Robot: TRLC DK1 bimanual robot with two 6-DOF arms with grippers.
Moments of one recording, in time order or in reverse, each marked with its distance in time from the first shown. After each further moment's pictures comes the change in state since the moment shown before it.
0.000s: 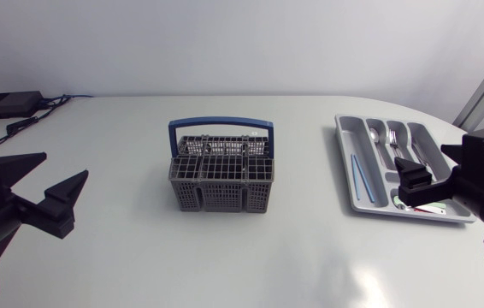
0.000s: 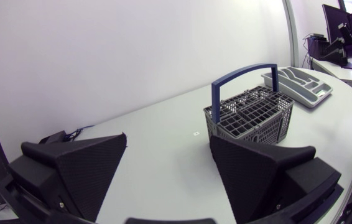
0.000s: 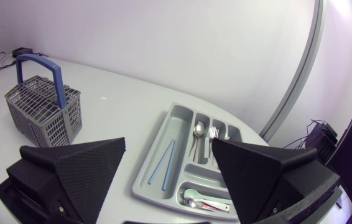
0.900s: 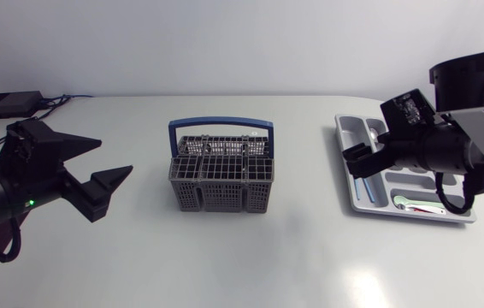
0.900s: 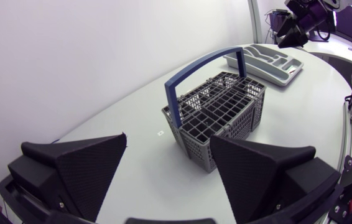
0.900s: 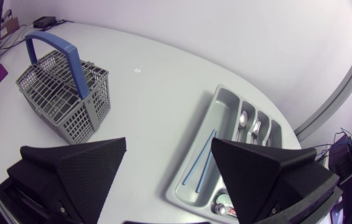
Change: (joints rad) left arm -0.188 0.356 0.174 0.001 0.032 0.119; right arm 0.180 0.475 0.333 -0.177 0.011 0.033
